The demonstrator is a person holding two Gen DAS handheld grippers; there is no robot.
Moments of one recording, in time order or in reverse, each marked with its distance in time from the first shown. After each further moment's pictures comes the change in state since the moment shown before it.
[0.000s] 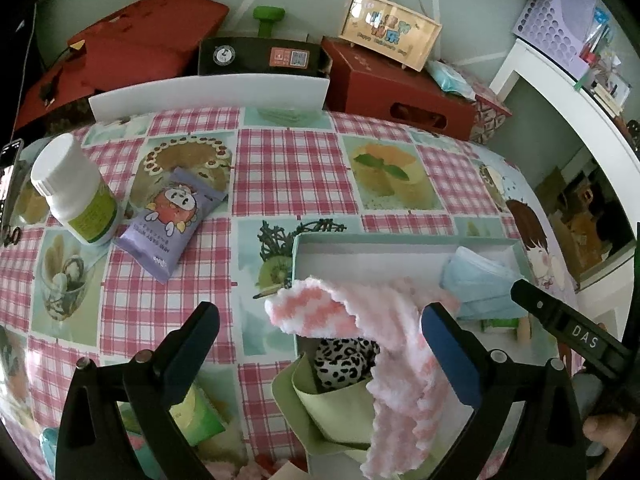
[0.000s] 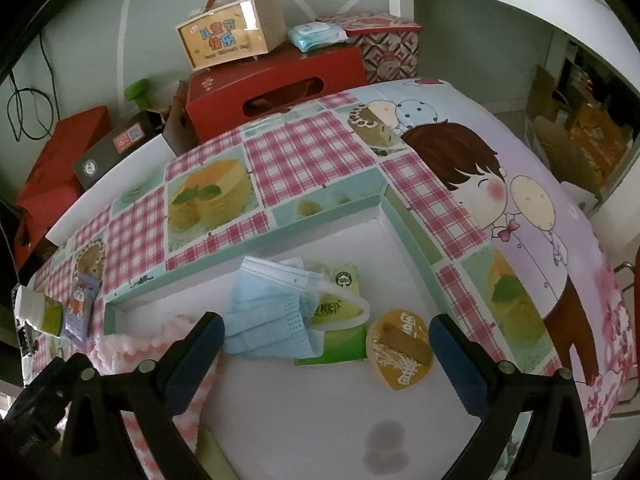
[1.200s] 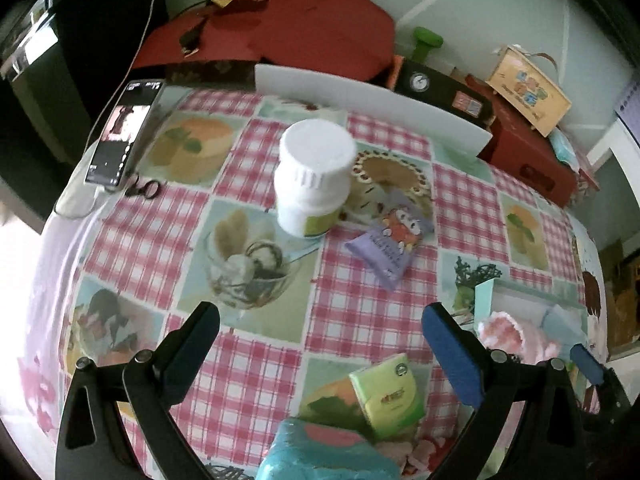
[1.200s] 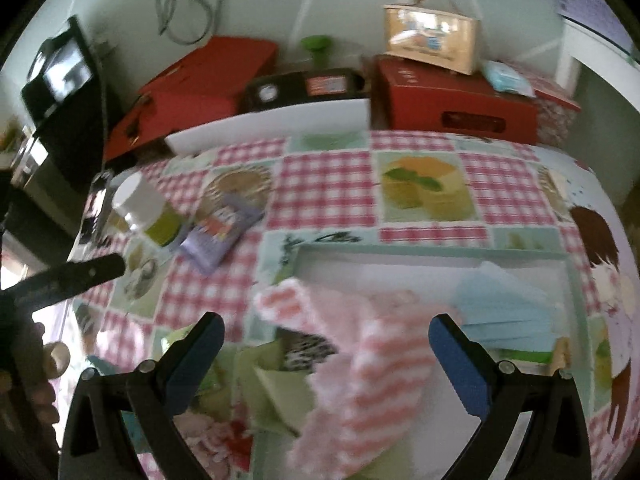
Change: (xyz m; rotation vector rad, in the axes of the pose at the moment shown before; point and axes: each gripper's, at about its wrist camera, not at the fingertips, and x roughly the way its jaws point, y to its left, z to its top) left arm -0.059 0.150 0.000 -0.268 0.013 0.226; right arm -0.029 0.159 -0.045 -0.417 0.000 0.252
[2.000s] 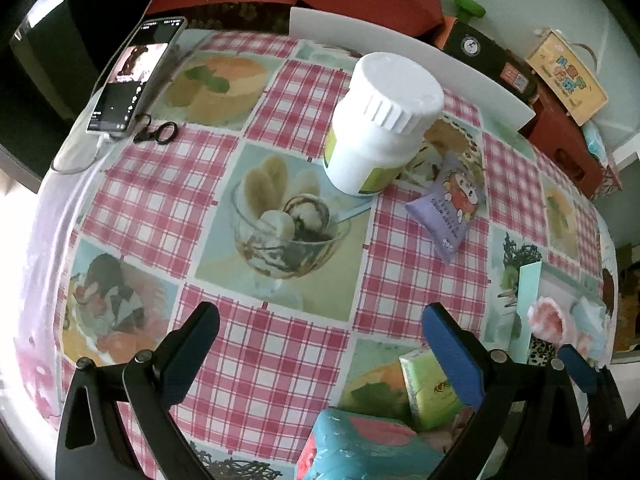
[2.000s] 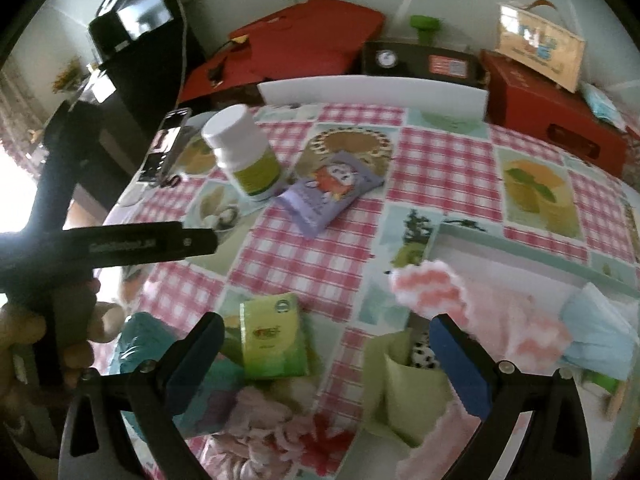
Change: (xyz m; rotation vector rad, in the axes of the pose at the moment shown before) left arm 0.036 0.031 -0.005 -0.054 0.153 0.030; right arm 0.026 0.070 -0.015 -0.199 0.078 0.205
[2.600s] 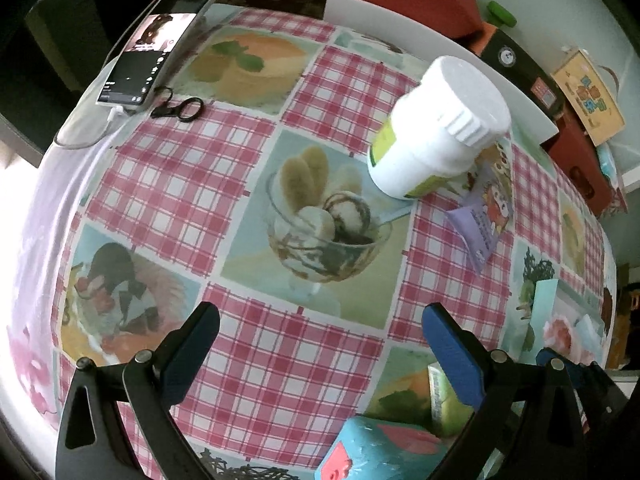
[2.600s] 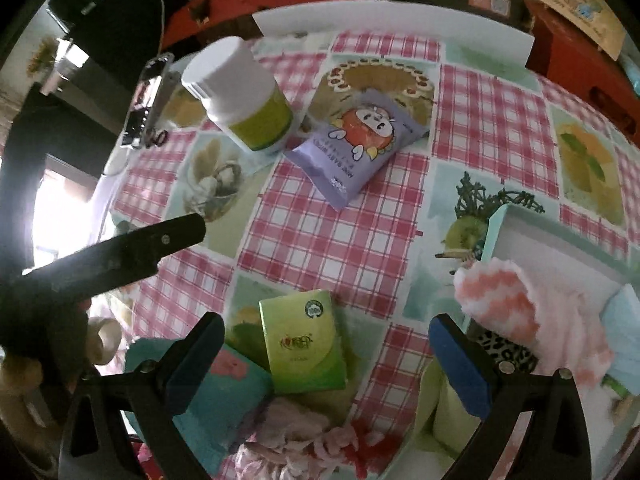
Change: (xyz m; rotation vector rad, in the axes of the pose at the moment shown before) left arm 0.009 0.040 0.008 -0.075 0.041 -0.009; right arm 0.058 0.023 0.033 0.046 0.303 0.012
